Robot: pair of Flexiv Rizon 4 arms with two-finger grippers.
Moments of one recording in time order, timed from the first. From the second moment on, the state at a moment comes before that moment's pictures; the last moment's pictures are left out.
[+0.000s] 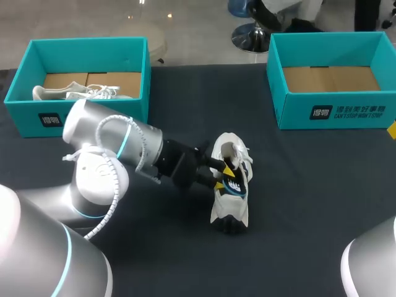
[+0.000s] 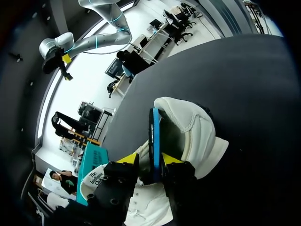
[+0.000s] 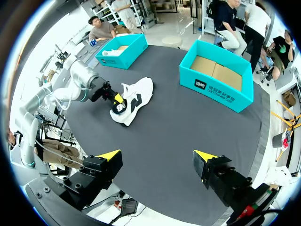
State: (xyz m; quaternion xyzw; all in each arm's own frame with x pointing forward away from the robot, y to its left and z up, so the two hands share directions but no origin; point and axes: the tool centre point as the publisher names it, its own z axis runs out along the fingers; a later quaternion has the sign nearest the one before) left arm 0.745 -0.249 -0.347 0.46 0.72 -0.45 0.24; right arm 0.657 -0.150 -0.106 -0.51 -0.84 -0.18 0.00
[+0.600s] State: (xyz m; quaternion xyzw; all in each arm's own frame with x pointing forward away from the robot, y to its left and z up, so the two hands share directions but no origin) left arm 0.731 -0.246 -0.338 0.47 0.71 -0.46 0.24; right arm 0.657 -0.150 -0.106 -0.51 -0.84 -0.18 0.00
